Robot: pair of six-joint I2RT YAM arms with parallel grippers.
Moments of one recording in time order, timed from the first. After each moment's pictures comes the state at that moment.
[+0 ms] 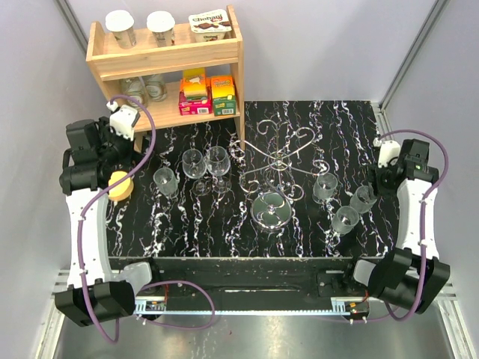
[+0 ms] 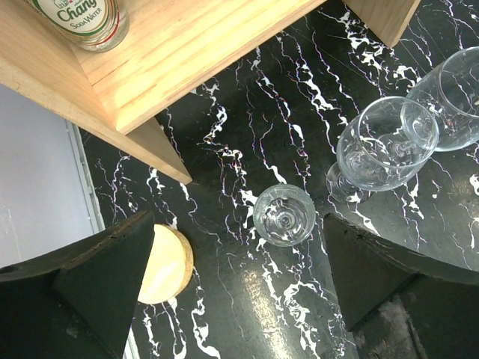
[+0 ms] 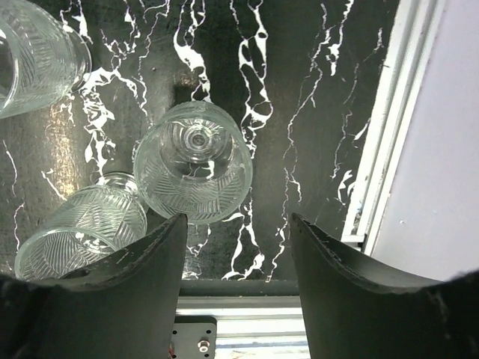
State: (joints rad) left arm 0.22 1.07 1.27 -0.72 0.47 0.43; right arm -0.36 1.19 1.08 -0.93 -0.12 -0.47
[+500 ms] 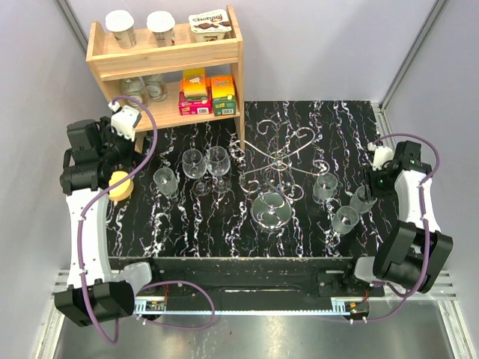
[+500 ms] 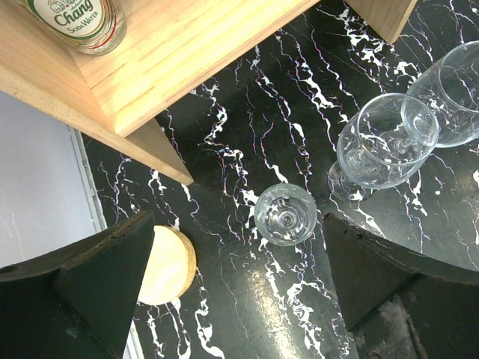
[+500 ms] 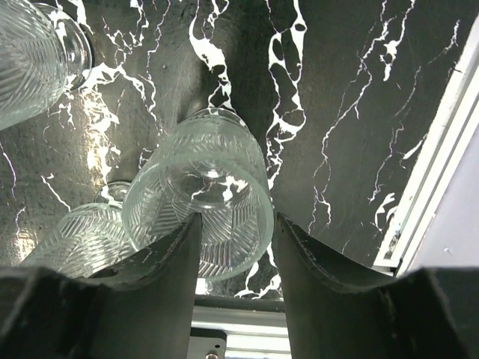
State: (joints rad) left arm 0.21 1.07 1.27 -0.73 0.47 0.45; right arm -0.38 1.32 1.03 -0.87 -0.17 -0.48
